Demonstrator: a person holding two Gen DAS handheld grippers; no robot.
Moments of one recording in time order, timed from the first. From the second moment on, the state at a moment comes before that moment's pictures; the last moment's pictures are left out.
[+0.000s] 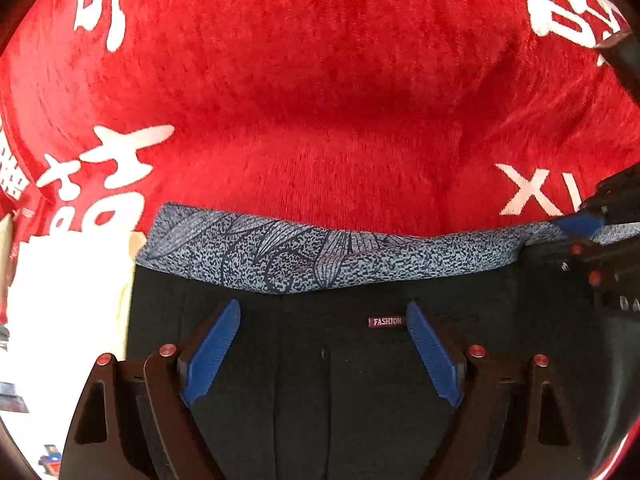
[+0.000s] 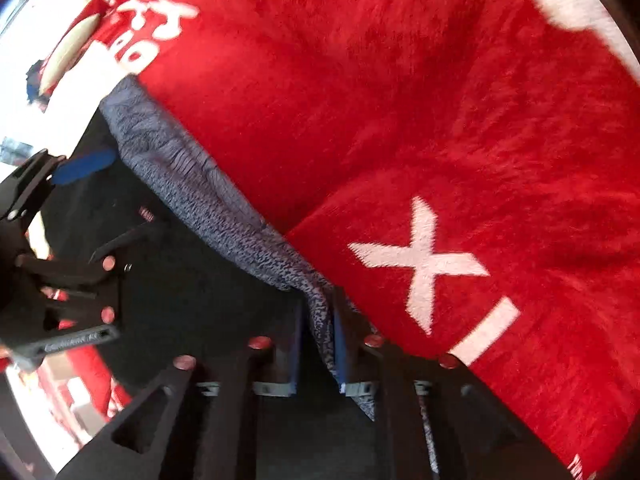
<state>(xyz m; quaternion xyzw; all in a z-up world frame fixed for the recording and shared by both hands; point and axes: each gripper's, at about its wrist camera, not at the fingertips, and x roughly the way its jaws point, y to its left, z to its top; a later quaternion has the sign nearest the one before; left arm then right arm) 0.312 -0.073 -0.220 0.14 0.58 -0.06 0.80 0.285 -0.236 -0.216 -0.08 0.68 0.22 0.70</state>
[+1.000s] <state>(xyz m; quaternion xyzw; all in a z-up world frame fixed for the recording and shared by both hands) 0.333 -0.090 -0.227 0.16 0.60 0.04 0.78 0.059 -0.690 -0.165 0.10 0.64 -0.33 0.69</state>
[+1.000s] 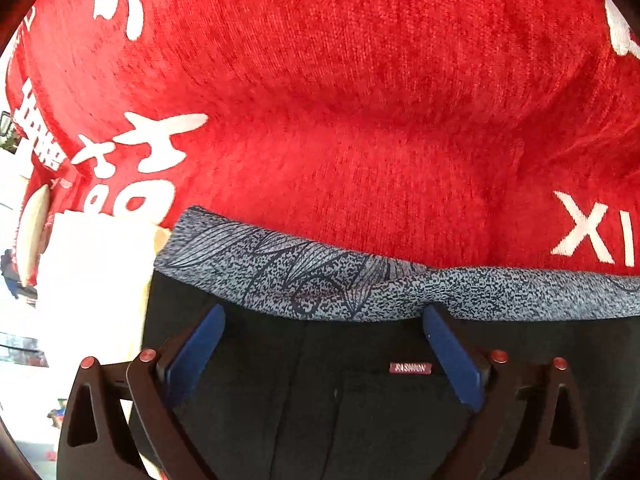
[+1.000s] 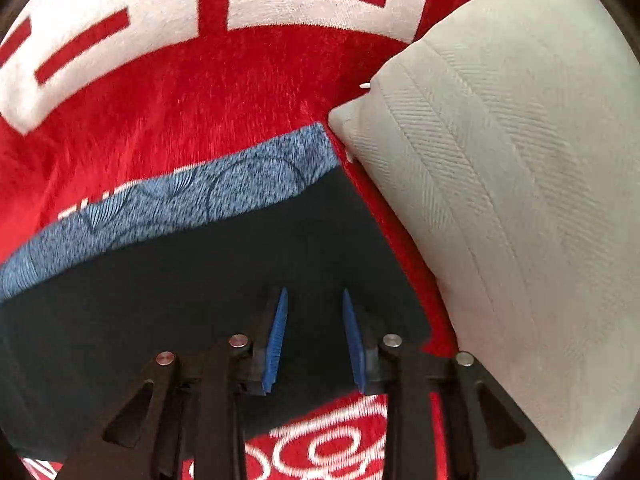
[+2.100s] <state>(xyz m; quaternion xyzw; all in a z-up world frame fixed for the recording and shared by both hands) 0.227 -0.116 -0.229 0.15 0.63 -0.07 0.76 0.090 -0.396 -0.221 0.55 0.56 0.00 0.63</state>
